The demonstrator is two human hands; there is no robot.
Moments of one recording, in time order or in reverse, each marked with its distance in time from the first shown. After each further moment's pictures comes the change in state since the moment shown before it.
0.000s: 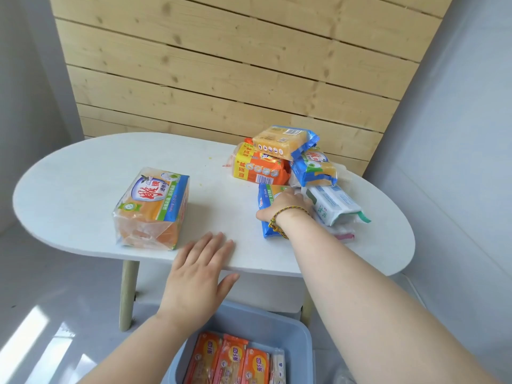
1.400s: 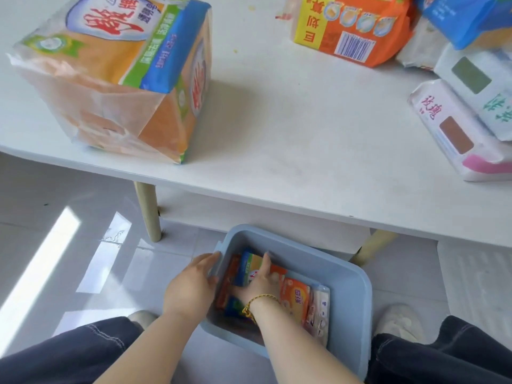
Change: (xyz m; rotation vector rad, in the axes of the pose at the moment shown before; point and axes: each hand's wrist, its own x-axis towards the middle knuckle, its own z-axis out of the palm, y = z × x) left_hand -0.070 -0.067 0.183 -0.404 -0.414 -0.664; right_hand -0.067 0.047 0.330 0.307 -0.620 0.160
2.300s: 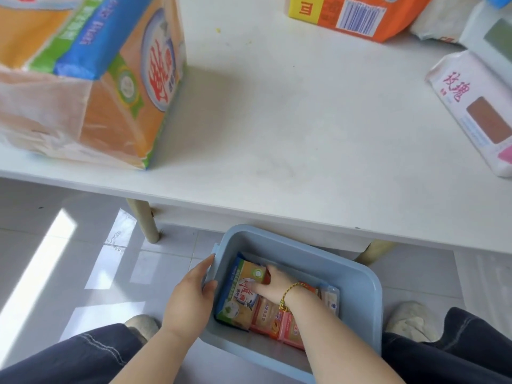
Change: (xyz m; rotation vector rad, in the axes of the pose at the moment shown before) left_hand -0.006 0.004 0.009 -0.262 -0.050 -0.137; right_hand 0.042 0.027 -0.032 -0.225 -0.309 -0.128
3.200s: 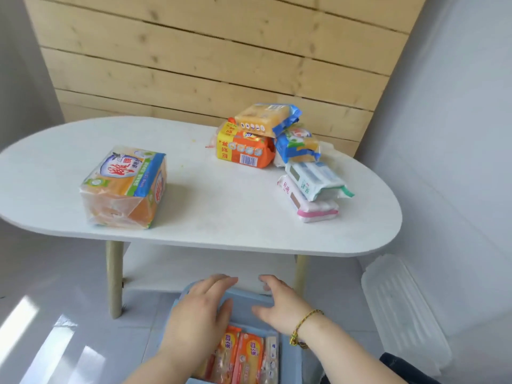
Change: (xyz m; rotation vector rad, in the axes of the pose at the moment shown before) left_hand -0.116 0.119 -0.038 0.255 0.231 0.813; right_hand -0.224 -0.004 -0.079 0.023 0.469 -0.290
